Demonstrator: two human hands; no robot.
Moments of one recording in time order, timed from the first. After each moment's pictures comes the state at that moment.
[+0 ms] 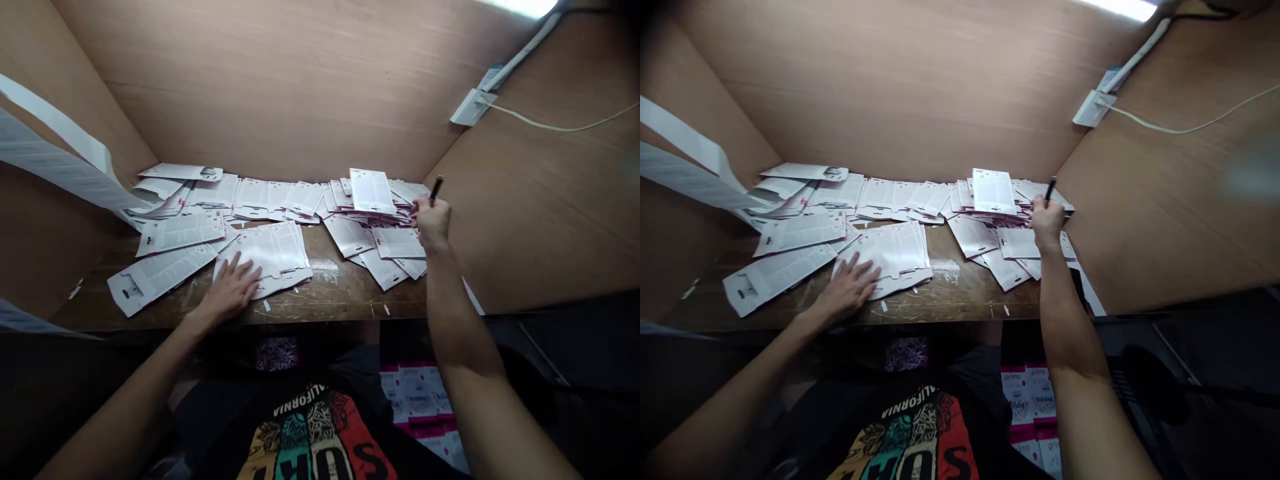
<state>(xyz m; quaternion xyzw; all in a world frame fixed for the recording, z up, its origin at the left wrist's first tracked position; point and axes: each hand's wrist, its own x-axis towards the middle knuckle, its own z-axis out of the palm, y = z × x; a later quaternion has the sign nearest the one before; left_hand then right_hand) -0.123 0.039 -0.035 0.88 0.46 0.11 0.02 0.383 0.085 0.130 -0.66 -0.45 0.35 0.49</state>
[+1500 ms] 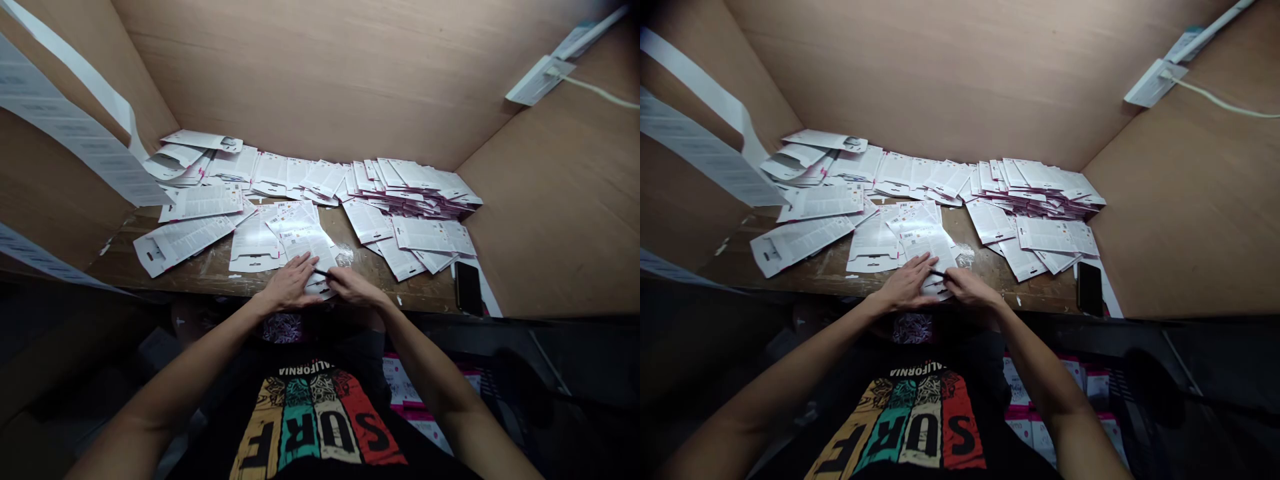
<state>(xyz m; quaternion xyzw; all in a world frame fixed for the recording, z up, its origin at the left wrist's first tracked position) -0.019 -0.007 -0.047 0.92 0.34 0.12 0.13 0.234 -0.022 0.002 -0.46 -0.82 0.34 0.07</state>
